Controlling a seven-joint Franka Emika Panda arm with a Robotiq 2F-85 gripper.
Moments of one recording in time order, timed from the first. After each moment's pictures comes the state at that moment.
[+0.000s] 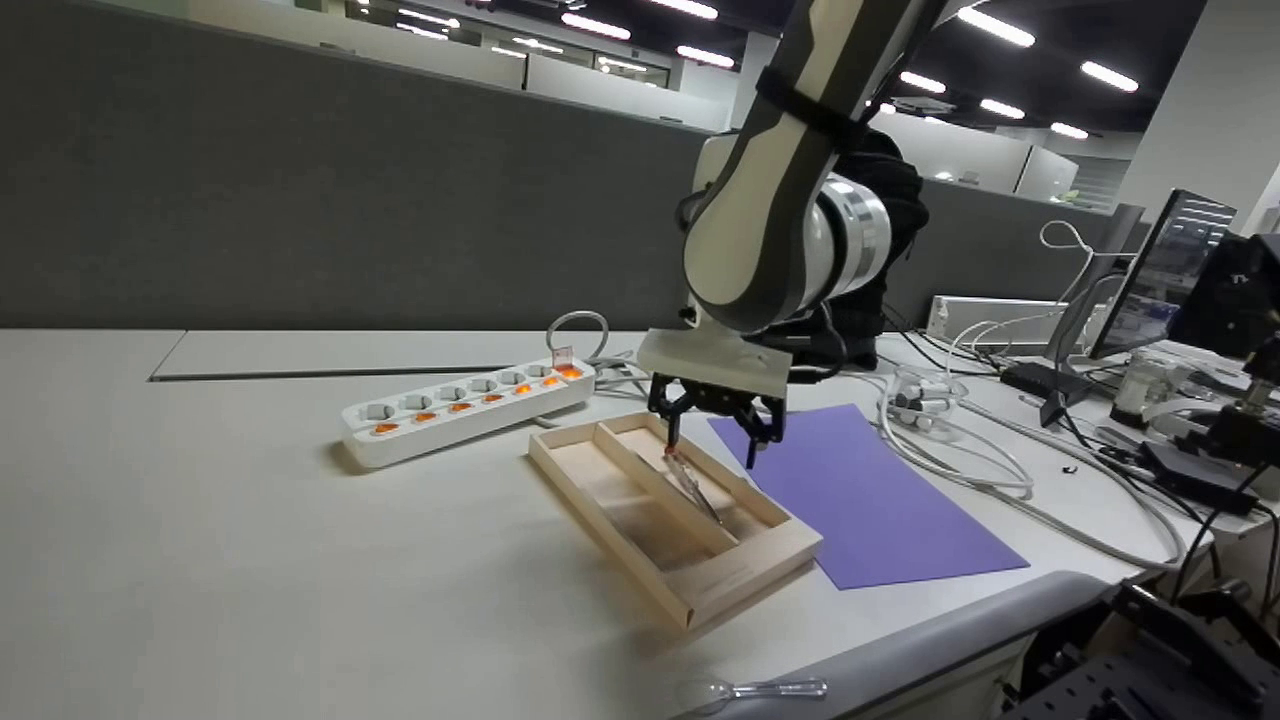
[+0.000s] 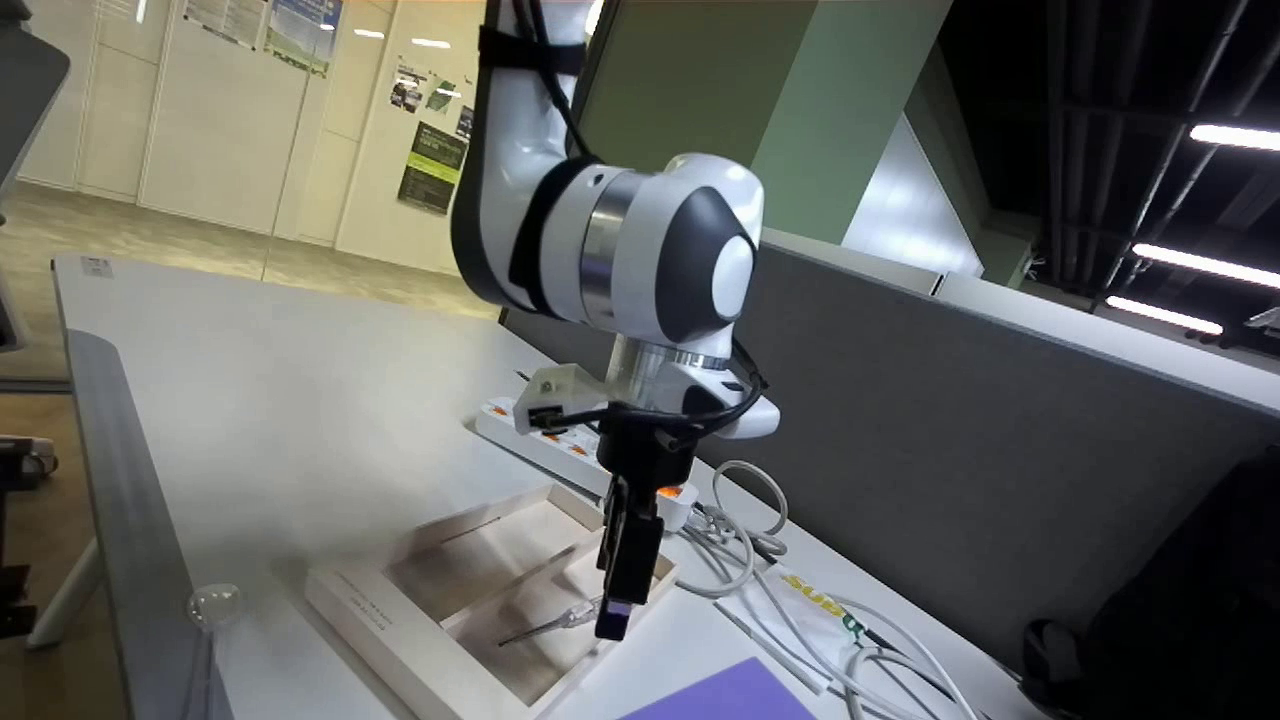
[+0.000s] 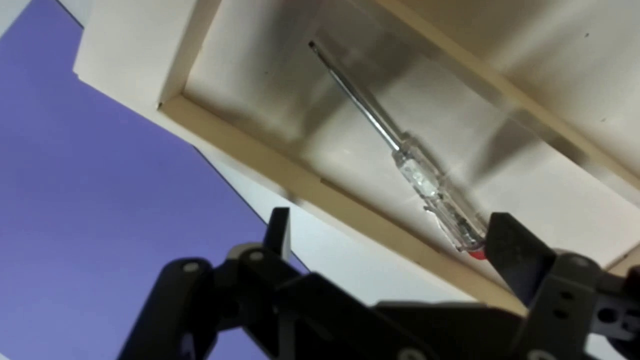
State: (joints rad) arm 0.18 0.44 -0.19 -2.40 -0.24 2.87 1.06
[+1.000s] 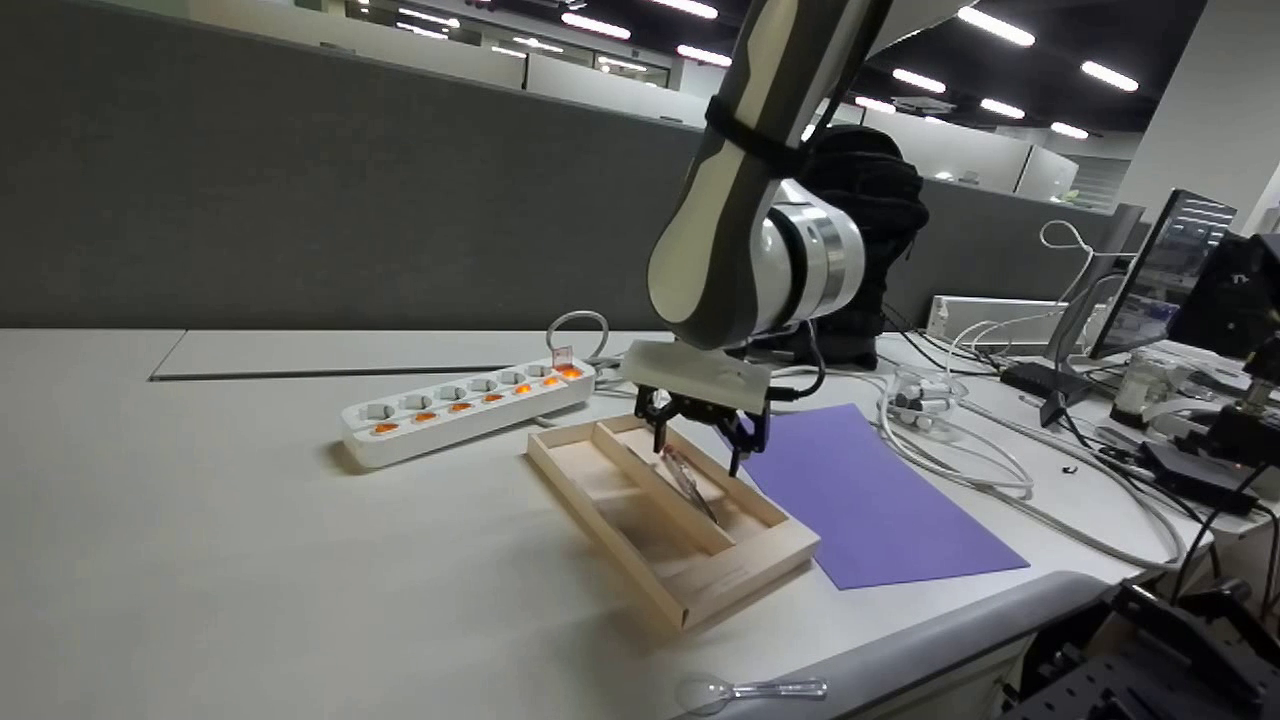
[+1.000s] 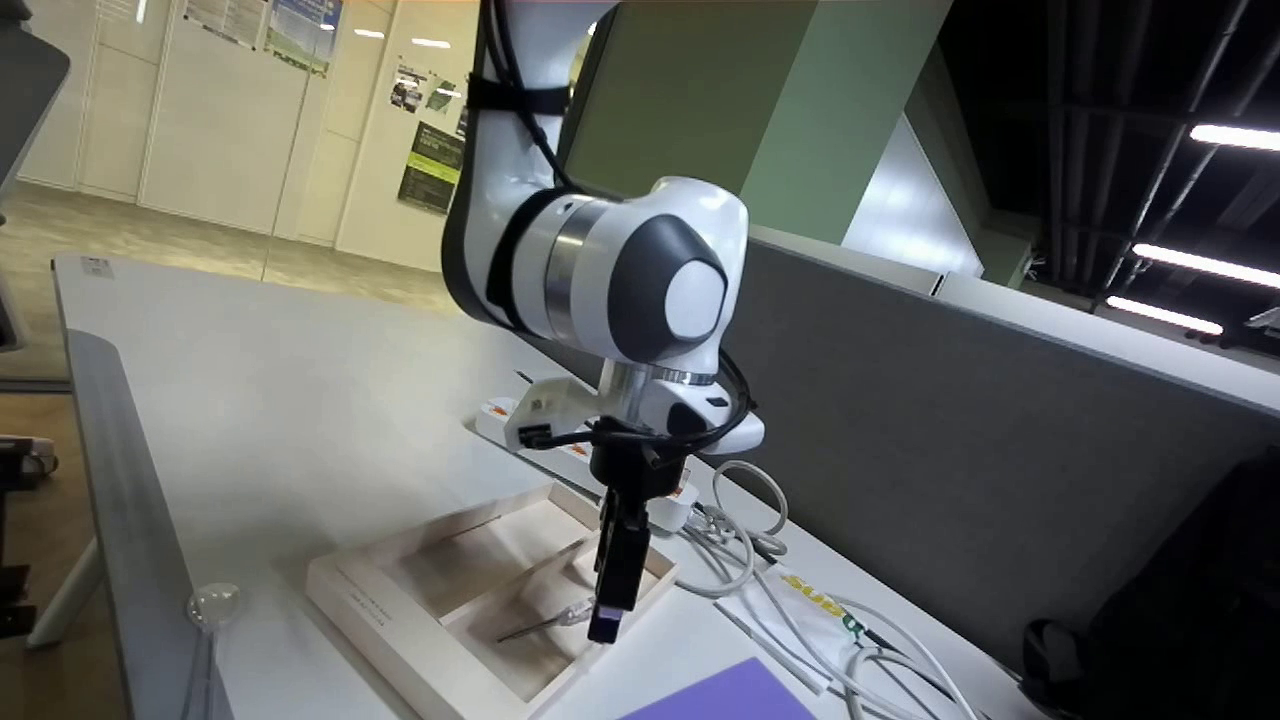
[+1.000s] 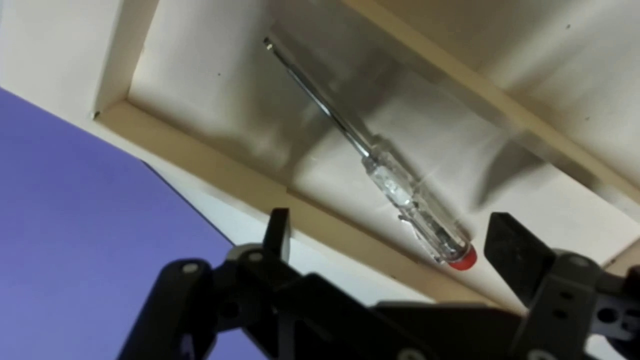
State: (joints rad) arm 0.31 0.51 -0.27 -2.38 -0.05 2.93 0.96
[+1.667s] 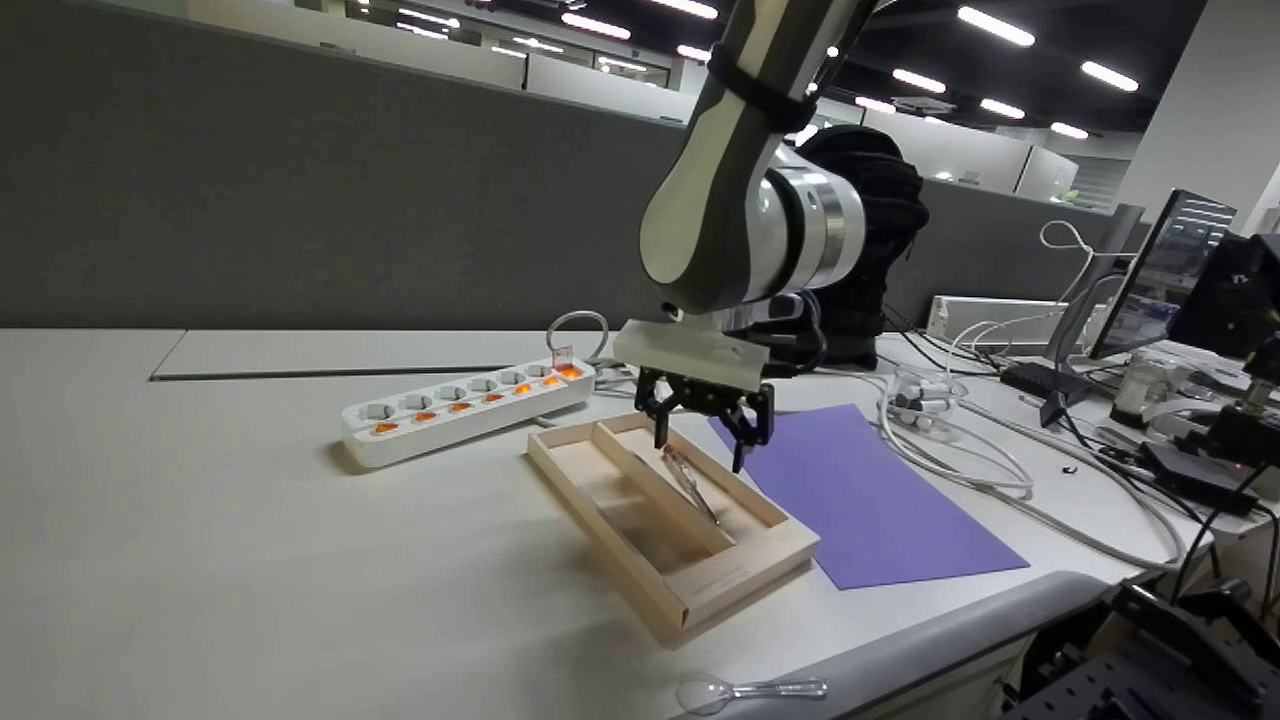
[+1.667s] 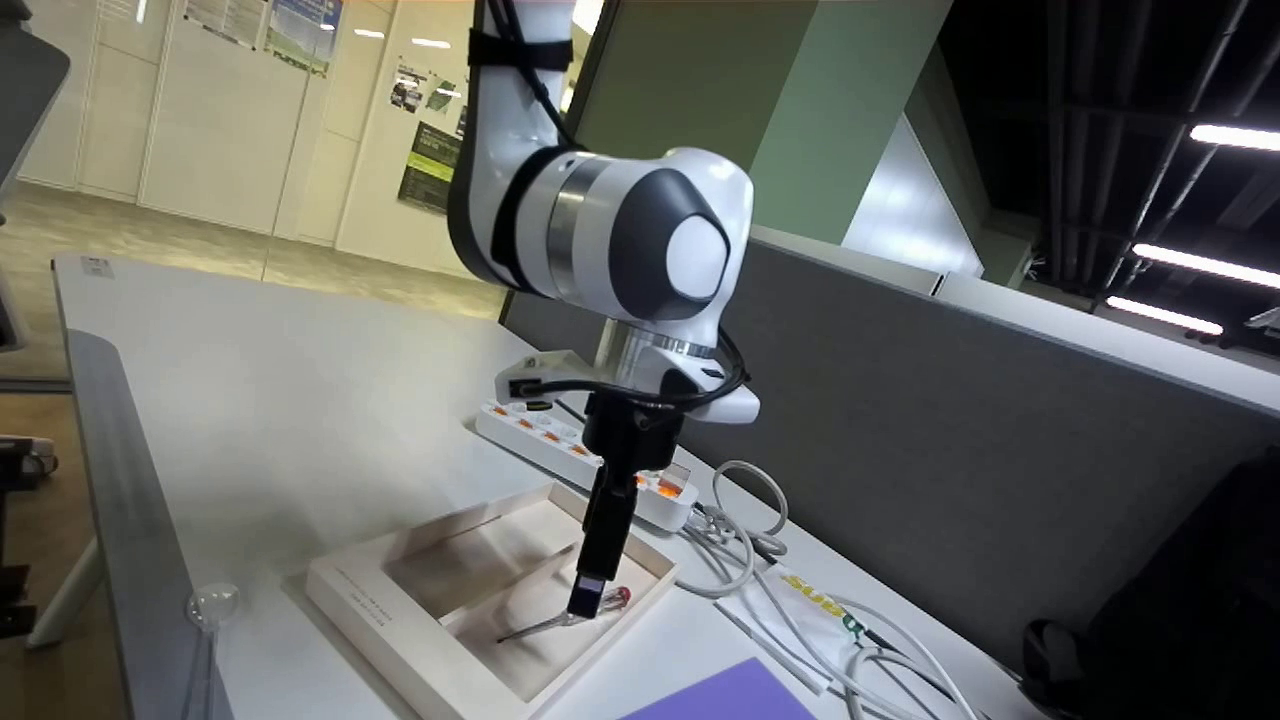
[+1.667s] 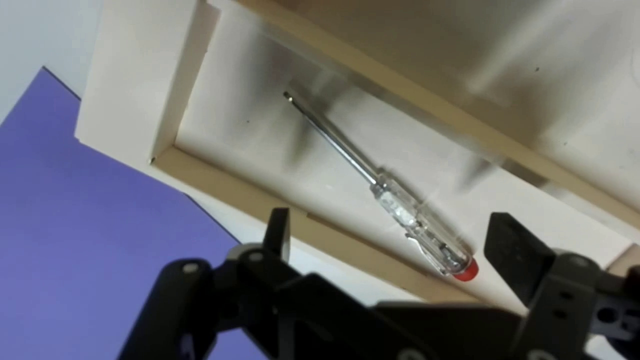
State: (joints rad) arm 0.34 0.44 -0.27 -2.40 -0.01 2.81 1.00
